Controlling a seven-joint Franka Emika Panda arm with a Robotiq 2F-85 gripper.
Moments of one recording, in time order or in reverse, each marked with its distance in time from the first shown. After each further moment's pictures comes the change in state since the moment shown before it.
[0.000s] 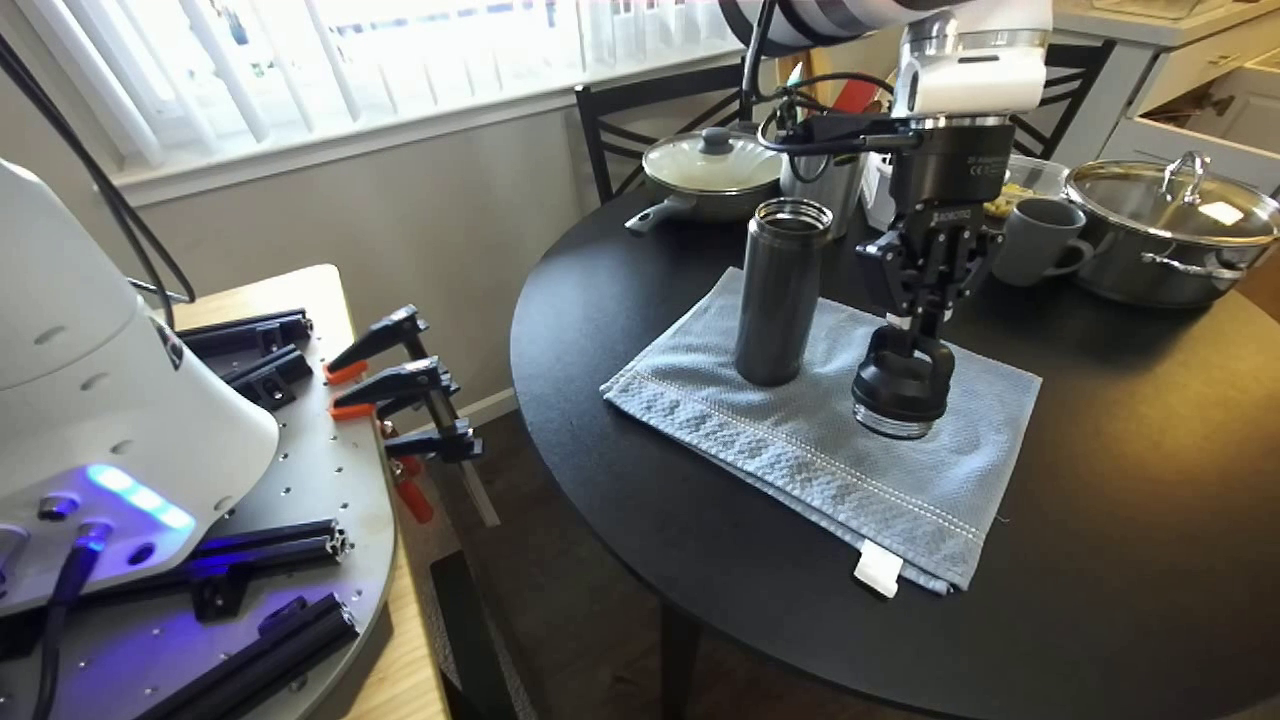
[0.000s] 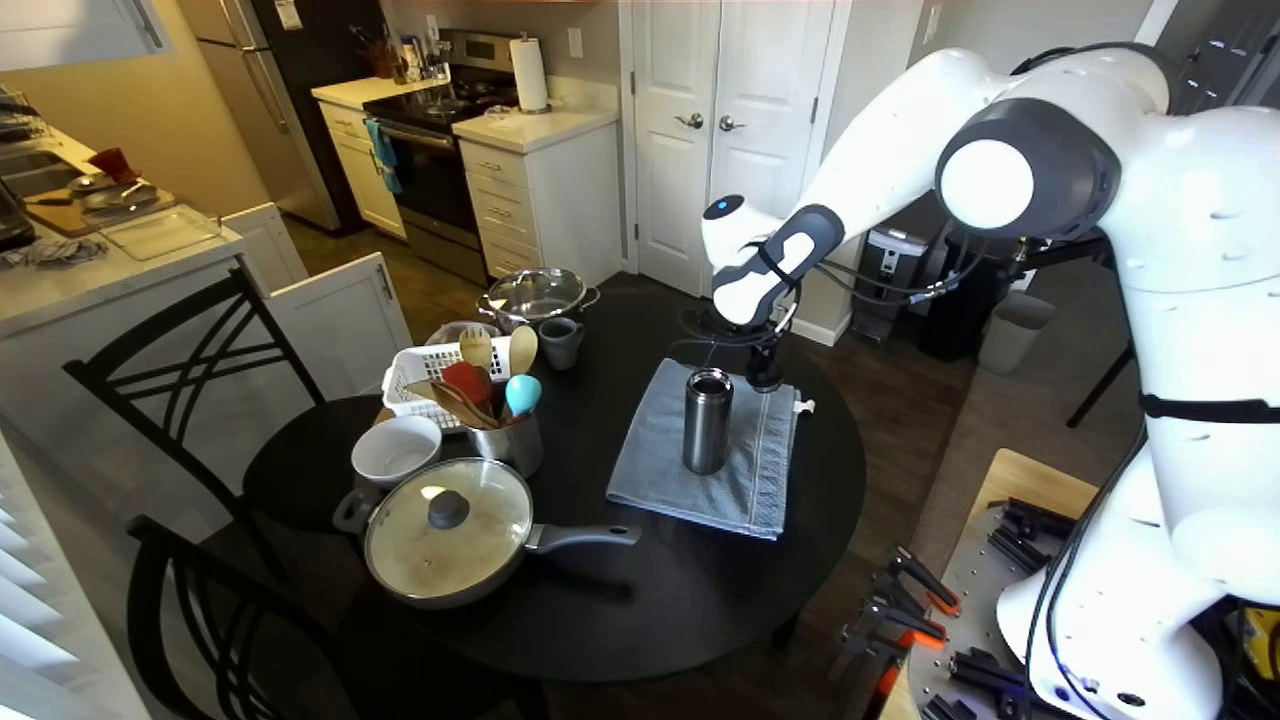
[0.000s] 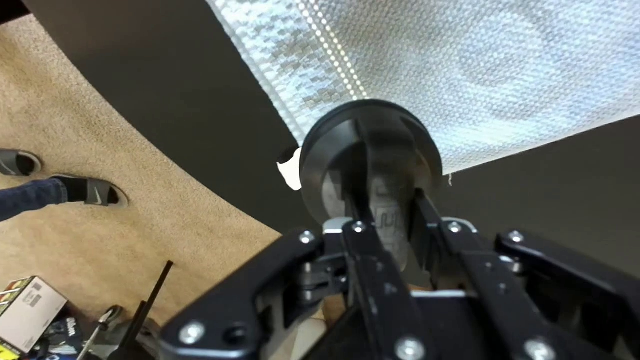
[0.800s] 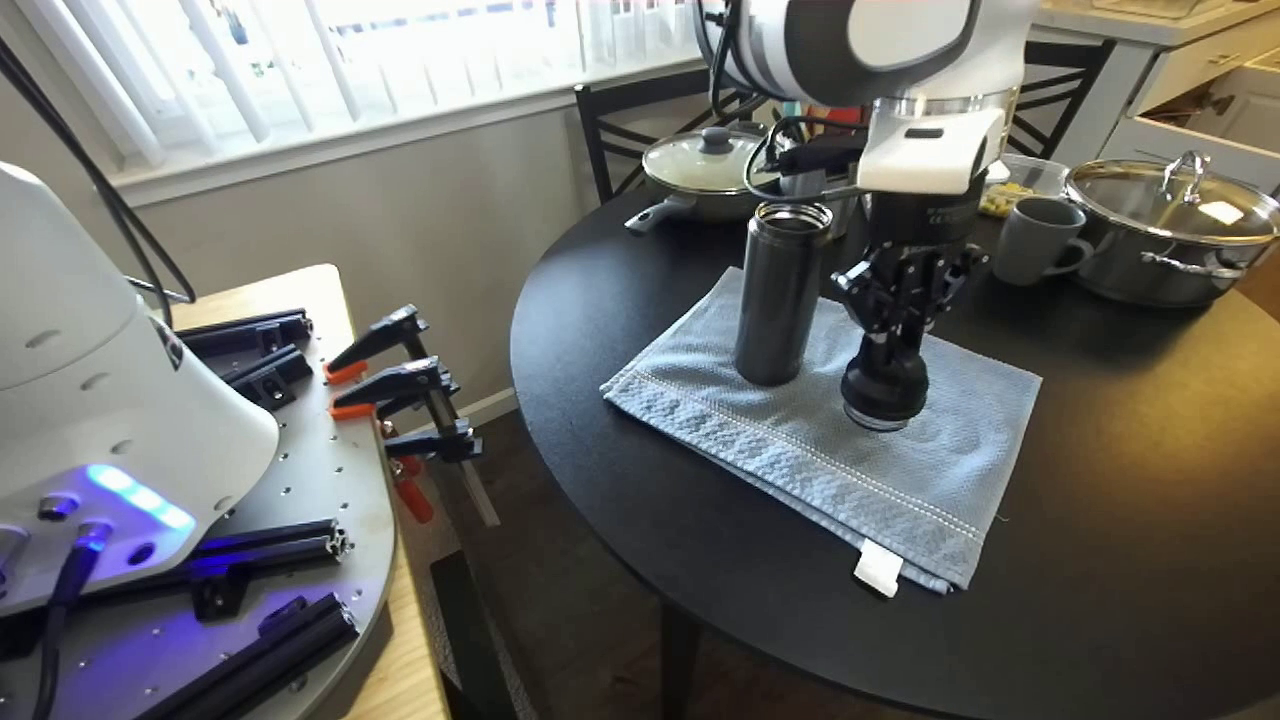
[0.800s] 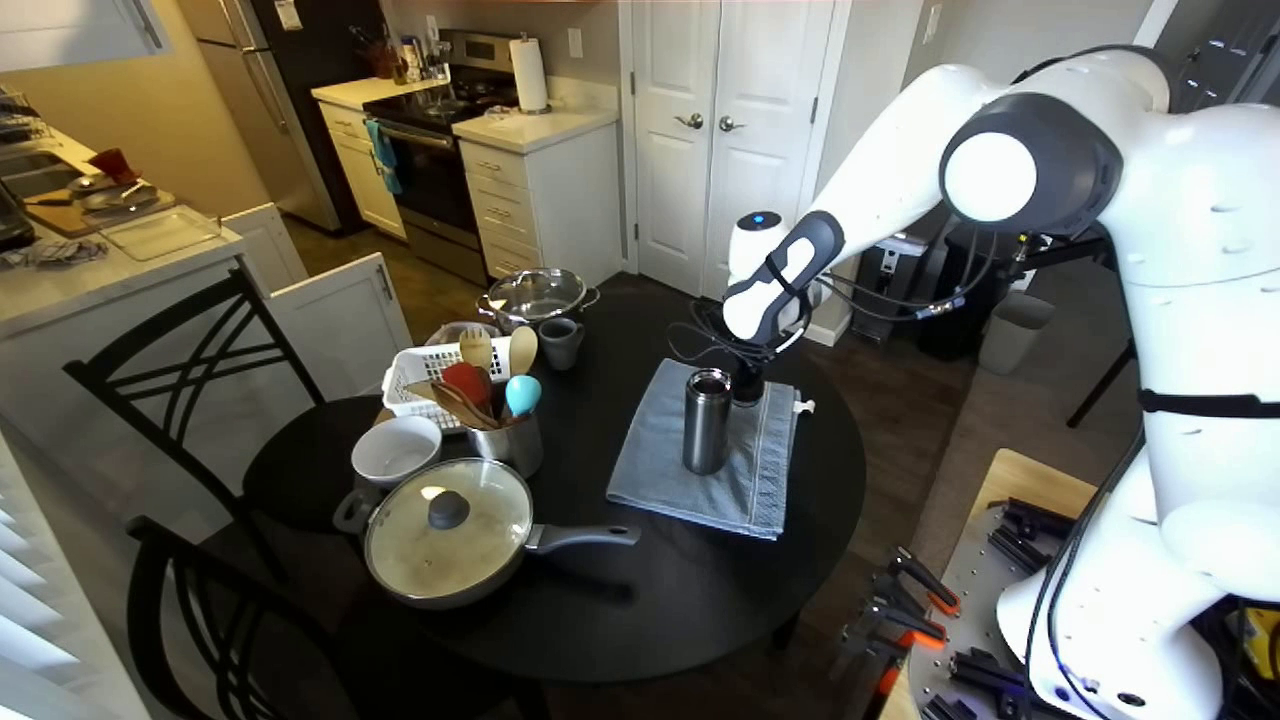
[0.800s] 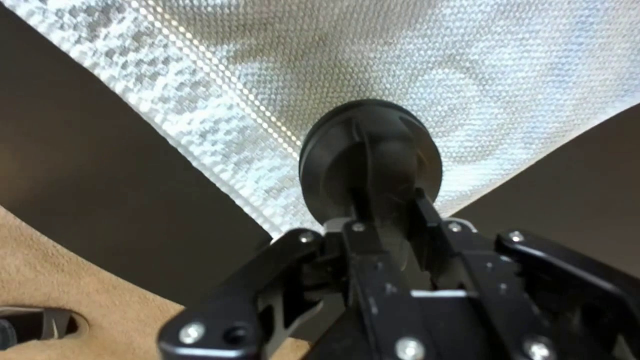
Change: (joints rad) arm -0.071 0.002 0.063 -0.126 0.228 0.294 0.004
